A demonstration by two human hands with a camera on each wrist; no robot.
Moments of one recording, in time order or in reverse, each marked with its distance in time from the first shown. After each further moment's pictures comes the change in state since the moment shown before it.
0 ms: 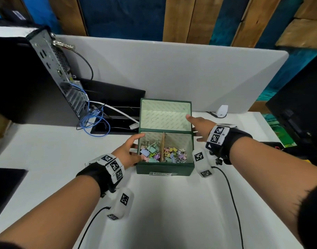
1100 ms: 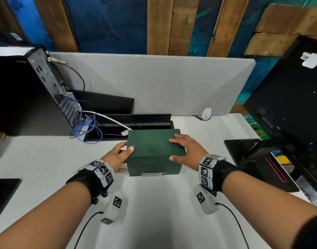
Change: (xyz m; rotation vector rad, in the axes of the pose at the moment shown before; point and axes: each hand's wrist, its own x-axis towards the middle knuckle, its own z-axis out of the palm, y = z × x) left_hand -0.024 0.012 0.005 -0.291 0.061 -0.157; right_hand -0.091 0.056 0.021 -0.333 0.050 -0.511
